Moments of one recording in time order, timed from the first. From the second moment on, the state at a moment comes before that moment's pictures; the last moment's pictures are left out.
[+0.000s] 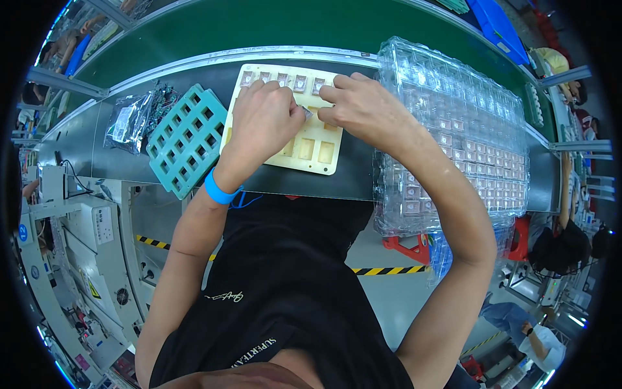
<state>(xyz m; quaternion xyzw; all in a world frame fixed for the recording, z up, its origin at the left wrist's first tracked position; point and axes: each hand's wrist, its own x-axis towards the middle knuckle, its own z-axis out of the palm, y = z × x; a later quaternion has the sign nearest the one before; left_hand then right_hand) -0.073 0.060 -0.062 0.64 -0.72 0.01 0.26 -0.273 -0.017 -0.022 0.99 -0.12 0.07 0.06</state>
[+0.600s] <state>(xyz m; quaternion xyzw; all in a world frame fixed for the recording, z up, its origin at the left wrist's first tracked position) -0.026 0.066 -0.054 0.60 -0.72 -0.17 0.31 -0.244 0.011 -0.041 0.93 -0.33 0.12 -0.14</state>
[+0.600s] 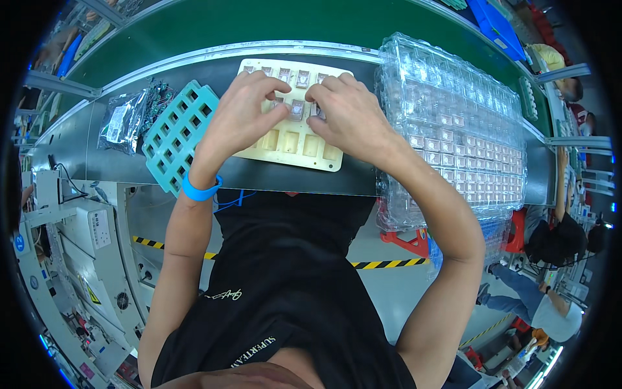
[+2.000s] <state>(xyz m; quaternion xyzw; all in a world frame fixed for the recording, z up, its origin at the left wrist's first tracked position) 0.037 0.094 -0.070 0.61 -0.68 -0.14 0.37 -0.183 -0.007 -0.013 0.98 -0.13 0.14 -0.01</state>
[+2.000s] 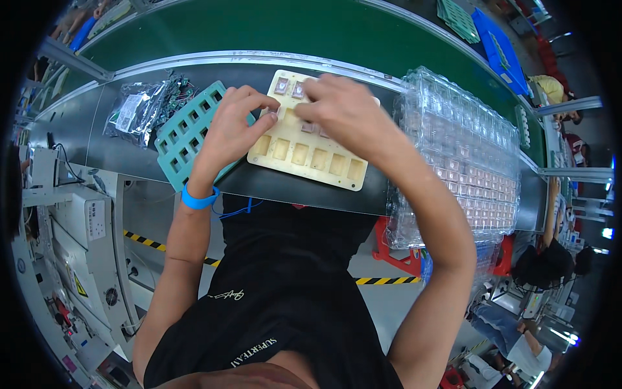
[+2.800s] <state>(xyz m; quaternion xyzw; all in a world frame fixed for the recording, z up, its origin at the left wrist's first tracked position) 0.035 0.069 -0.054 0.47 -0.86 0.02 0.20 -0.481 0.024 0.003 0.74 -0.62 0.25 -0.01</state>
